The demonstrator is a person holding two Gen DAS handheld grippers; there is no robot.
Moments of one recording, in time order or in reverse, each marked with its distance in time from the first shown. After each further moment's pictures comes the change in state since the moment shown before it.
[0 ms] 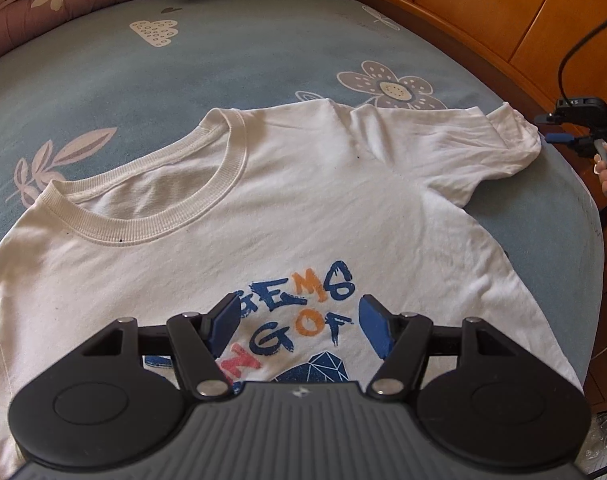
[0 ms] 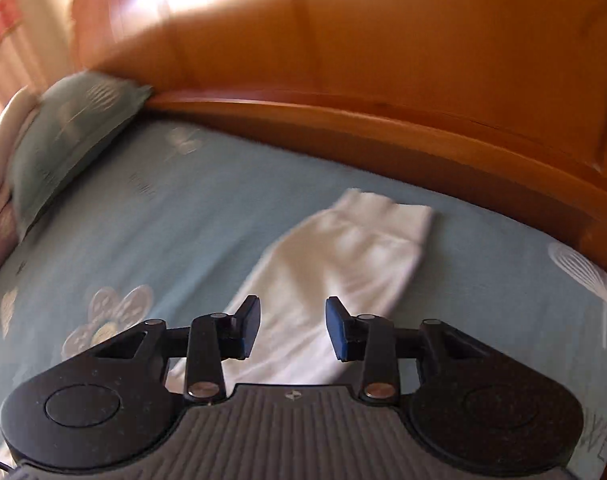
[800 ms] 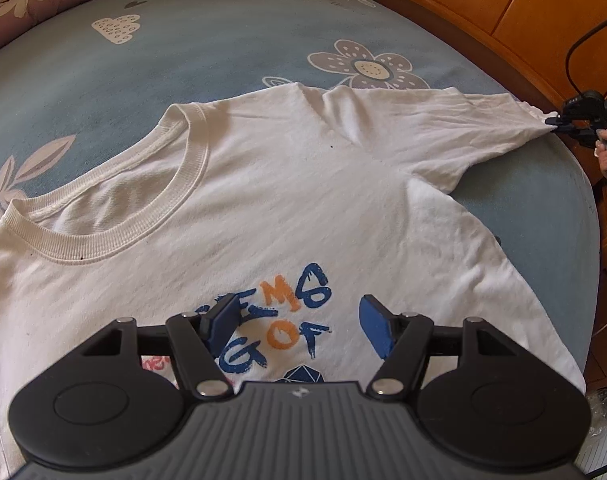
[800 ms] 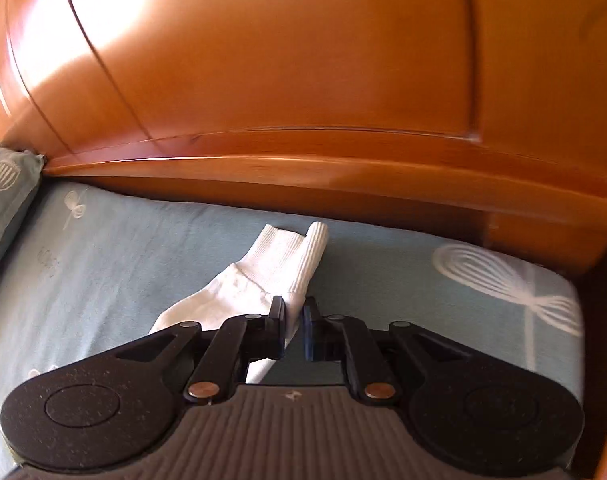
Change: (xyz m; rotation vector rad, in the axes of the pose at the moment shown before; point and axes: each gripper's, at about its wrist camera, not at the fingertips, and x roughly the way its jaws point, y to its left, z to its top) left arm 0.017 -0.013 0.010 0.062 0.049 -0.031; right arm 0.016 -0.073 0.024 0.158 -0.016 -0.161
